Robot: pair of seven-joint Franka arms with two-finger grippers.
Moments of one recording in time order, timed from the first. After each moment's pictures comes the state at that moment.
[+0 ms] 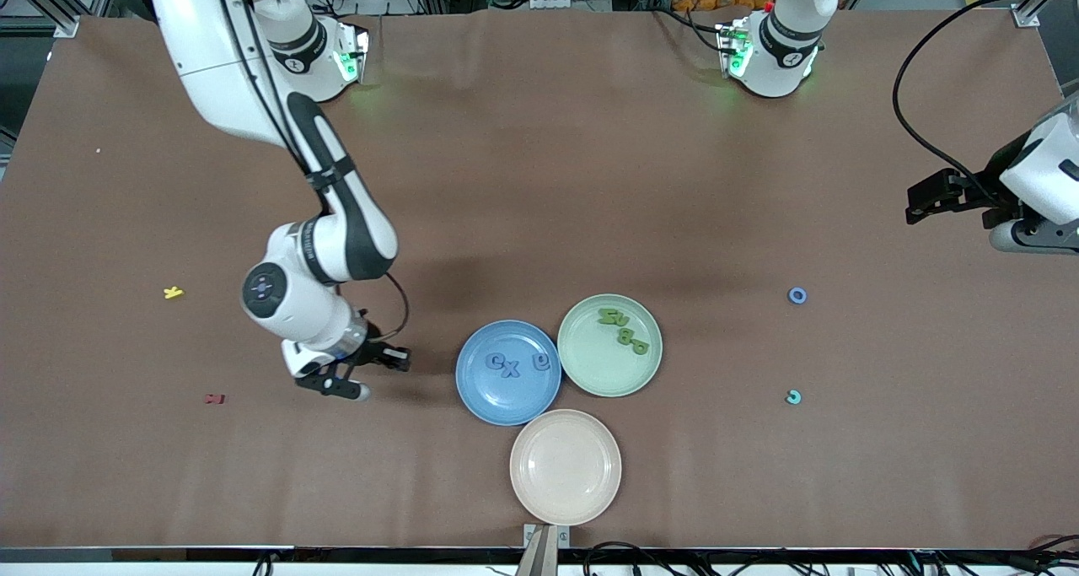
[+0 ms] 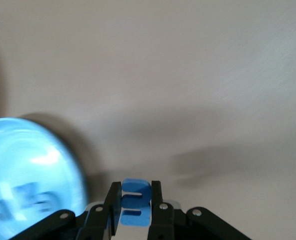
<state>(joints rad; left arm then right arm) 0.13 0.11 -0.20 -1.50 0.03 1.56 0.00 0.40 0.70 -0.07 -1.60 0.37 2.46 0.37</state>
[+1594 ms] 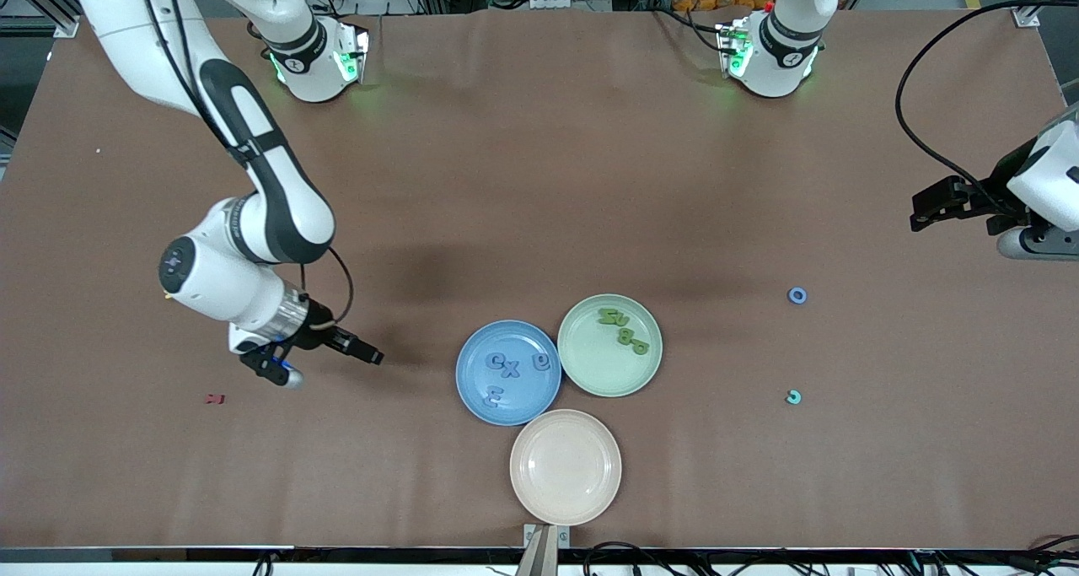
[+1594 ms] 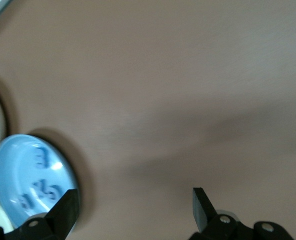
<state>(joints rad) 0.13 0.11 -0.20 -1.50 0.03 1.59 0.00 0.11 0.52 0.11 -1.82 0.46 2.50 0.29</state>
